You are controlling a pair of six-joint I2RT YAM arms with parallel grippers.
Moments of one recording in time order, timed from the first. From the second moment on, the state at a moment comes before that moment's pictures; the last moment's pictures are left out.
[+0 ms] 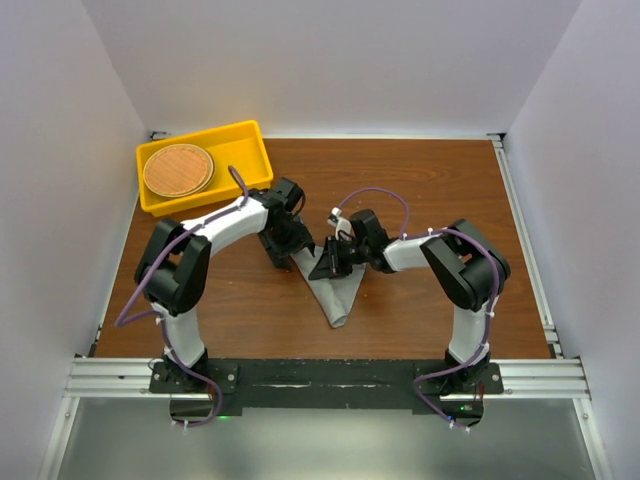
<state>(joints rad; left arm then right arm) -0.54 1.83 1.29 -0.76 0.13 -1.05 0.61 1.92 0.86 0.31 -0.68 0.69</state>
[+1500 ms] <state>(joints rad) -0.56 1.99 1.38 -0.91 0.12 -1.31 1.15 1.76 1.03 -0.32 0.46 0.19</state>
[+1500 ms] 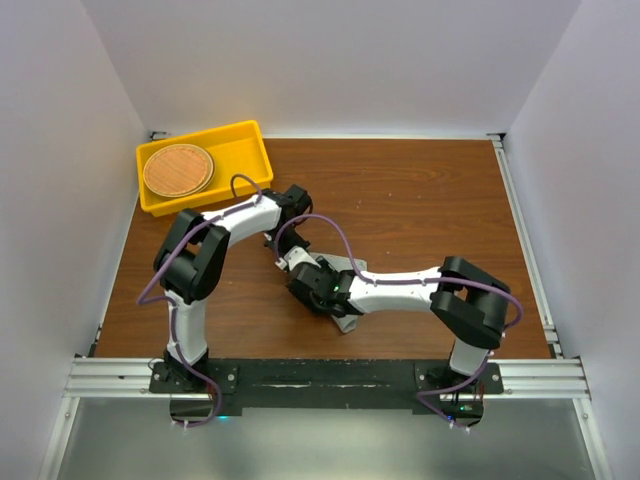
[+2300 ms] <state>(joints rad) -0.54 1.86 1.40 -0.91 0.02 -1.10 0.88 1.56 0.67 0.12 -0.04 0.48</state>
